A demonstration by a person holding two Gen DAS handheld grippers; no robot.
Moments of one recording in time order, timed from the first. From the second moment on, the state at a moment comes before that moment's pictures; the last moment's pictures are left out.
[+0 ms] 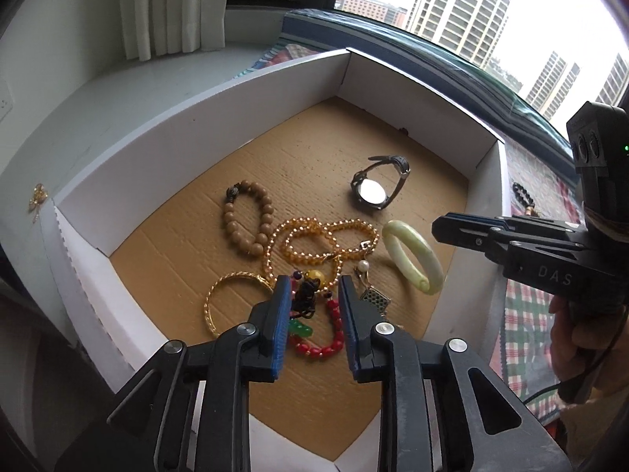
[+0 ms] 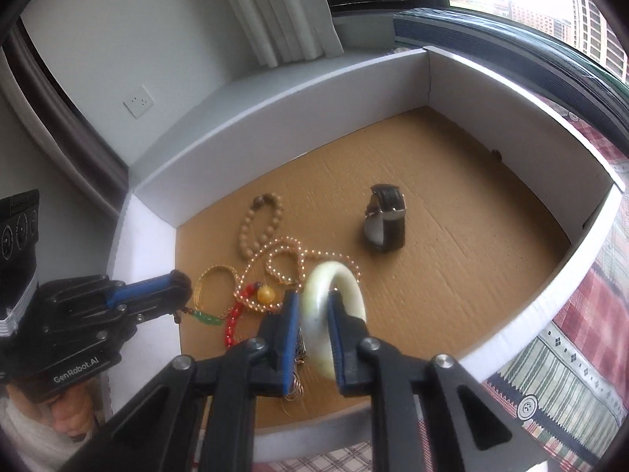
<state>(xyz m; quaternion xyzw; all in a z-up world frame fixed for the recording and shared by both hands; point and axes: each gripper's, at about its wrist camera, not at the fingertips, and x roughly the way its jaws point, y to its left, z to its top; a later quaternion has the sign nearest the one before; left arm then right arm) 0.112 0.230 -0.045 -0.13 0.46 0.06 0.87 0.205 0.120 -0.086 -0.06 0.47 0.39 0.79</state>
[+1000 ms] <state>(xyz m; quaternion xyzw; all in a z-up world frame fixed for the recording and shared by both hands) 0.072 0.071 0.001 -0.04 0.42 -0.06 0.90 0.083 -0.116 -0.083 0.00 0.42 0.16 0.89</state>
